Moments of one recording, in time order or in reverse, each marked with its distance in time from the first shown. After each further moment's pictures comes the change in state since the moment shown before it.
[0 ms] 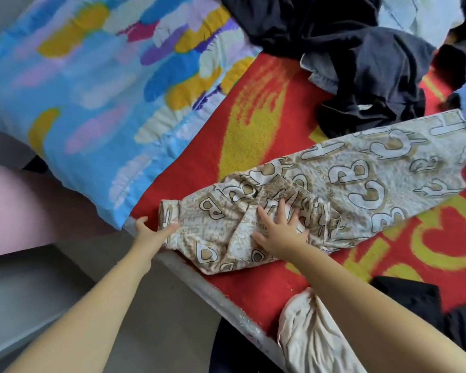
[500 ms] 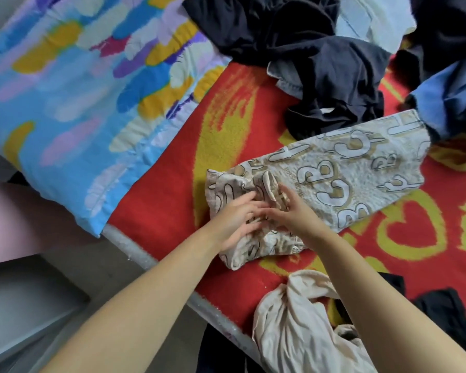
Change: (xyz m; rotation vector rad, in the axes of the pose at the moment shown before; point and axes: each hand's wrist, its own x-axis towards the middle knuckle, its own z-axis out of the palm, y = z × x) left_hand -0.138 0.108 0.153 -0.265 -0.814 0.093; right_hand -0.055 0.055 -0.076 1.047 0.122 -0.127
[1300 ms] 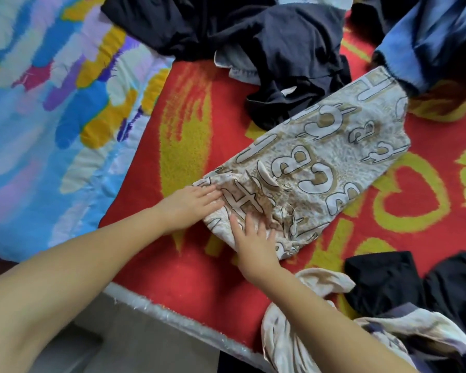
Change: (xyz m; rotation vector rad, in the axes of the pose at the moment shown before) left_hand 0.104 0.031 -0.100 2.323 -0.424 1.189; right_hand 0.026 0.066 0.073 -1.054 0.138 -0.033
